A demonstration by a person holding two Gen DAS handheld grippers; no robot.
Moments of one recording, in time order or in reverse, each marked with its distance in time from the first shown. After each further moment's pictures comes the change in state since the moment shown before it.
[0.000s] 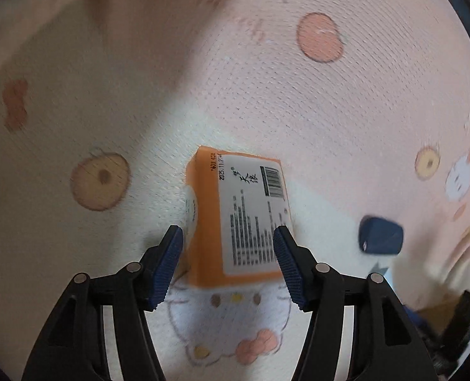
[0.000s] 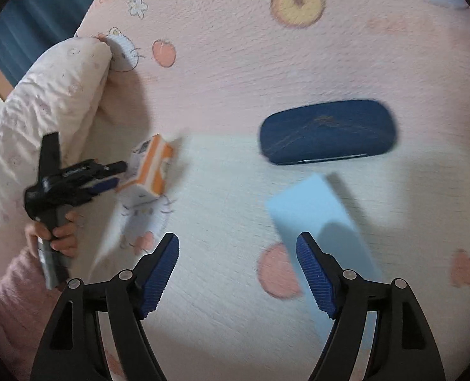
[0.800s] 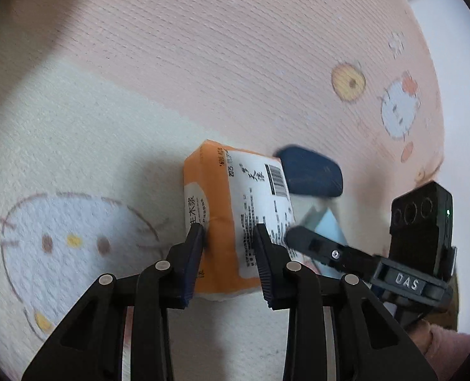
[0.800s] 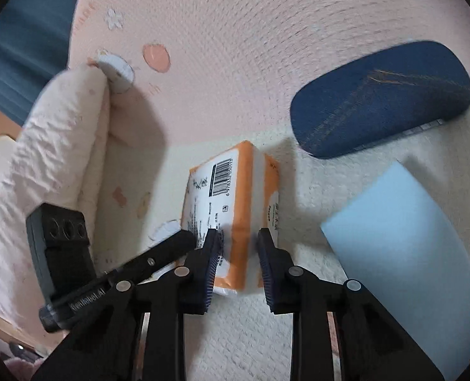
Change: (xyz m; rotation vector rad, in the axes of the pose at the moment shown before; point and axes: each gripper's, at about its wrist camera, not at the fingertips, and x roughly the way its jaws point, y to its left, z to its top) left arm 0.038 -0.098 -0.075 0.188 0.026 -0.274; right arm 0.059 -0.014 0.003 0.173 -0.024 0.217
